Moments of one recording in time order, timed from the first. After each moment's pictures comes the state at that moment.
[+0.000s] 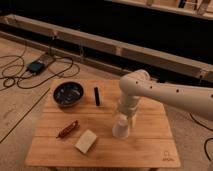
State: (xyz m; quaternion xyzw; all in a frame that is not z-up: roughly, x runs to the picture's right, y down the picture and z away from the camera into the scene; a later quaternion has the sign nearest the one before) arm 0.092 0.173 0.737 -0.34 -0.23 -0.39 0.83
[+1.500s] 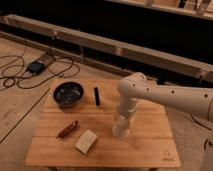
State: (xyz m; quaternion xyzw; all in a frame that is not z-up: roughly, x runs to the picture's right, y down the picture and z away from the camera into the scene) arm 0.092 0.183 0.752 -0.34 -0.22 -0.39 0.82
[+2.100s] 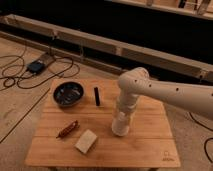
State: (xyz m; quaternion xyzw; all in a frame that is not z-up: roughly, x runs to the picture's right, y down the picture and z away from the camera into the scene) arm 0.087 0.147 0.724 -0.32 -0.22 -0.40 0.83
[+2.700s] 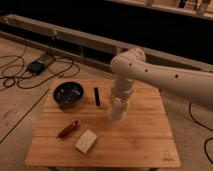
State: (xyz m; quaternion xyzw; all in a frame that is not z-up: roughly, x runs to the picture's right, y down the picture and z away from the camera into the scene) arm 0.057 0.068 0.690 -0.27 -0.20 -0.46 0.82
